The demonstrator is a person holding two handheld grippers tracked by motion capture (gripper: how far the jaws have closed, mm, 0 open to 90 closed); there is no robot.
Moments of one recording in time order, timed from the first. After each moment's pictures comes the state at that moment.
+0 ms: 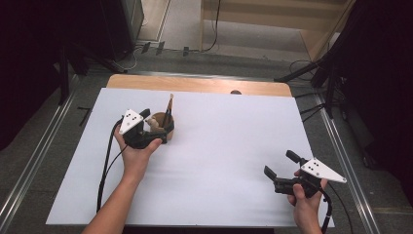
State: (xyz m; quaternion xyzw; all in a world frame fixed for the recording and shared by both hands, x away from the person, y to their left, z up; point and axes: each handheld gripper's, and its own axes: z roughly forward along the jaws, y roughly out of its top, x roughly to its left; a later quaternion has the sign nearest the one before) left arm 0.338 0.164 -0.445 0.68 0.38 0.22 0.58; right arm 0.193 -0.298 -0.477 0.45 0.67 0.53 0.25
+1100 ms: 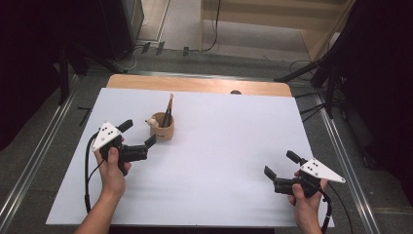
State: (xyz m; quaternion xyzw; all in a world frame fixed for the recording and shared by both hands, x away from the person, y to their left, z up) left arm 0.292 0.213 -0.438 0.69 0.38 0.23 0.58; right arm 0.193 -0.299 -0.480 0.45 0.68 0.52 0.26
